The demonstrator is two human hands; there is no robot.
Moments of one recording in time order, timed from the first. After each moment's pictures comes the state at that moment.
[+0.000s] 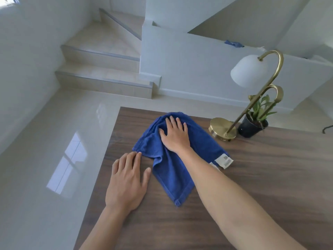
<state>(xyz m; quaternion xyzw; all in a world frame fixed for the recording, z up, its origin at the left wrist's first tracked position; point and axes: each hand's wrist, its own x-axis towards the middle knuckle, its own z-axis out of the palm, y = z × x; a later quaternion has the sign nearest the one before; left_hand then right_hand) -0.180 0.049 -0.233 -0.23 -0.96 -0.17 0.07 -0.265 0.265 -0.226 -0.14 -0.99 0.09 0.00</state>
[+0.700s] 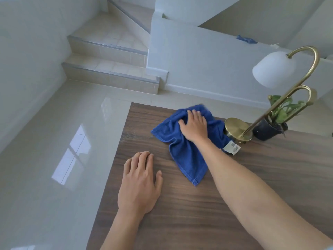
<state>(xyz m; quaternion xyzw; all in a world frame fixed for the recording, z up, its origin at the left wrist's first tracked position) -0.187 0.047 -0.234 -0.22 -0.96 -0.17 0.04 -0.304 0.298 -0.234 -0.20 -0.97 0.12 0.05</state>
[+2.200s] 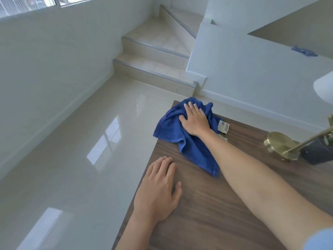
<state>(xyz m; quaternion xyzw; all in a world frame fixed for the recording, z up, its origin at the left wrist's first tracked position) -0.151 0.000 -0.234 -0.22 -0.95 -0.23 0.06 -0.359 0.188 -0.232 0.00 -0.99 0.12 -0.02</state>
